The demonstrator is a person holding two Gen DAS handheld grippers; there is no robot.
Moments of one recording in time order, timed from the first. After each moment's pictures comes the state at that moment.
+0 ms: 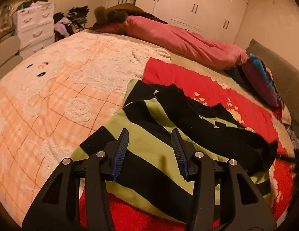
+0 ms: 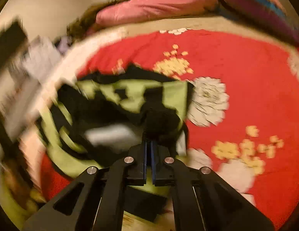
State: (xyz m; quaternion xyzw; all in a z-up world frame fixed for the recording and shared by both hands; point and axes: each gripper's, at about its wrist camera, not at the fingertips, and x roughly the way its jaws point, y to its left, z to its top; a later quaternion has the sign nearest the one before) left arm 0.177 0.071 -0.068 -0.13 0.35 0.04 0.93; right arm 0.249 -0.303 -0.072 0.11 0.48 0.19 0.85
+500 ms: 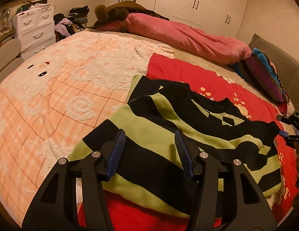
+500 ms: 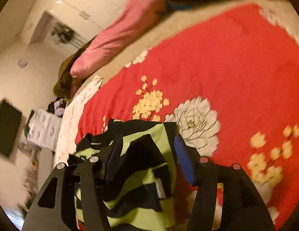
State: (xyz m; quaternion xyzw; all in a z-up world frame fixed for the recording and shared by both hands) left arm 0.182 0.073 -0.080 -0.12 0.36 0.05 0.93; right arm 0.295 -0.354 -0.080 0.28 0.43 0.10 0.85
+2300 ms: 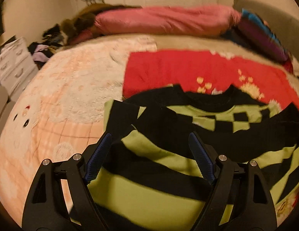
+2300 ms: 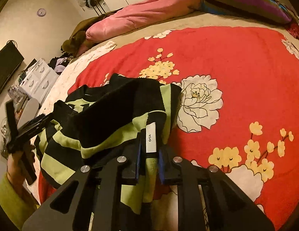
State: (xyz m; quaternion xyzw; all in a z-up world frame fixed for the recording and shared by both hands) left arm 0.283 0.041 -0.084 0.04 0.42 0.01 0.91; right arm 0.250 -0.320 -0.104 0.13 0.45 0.16 0.87
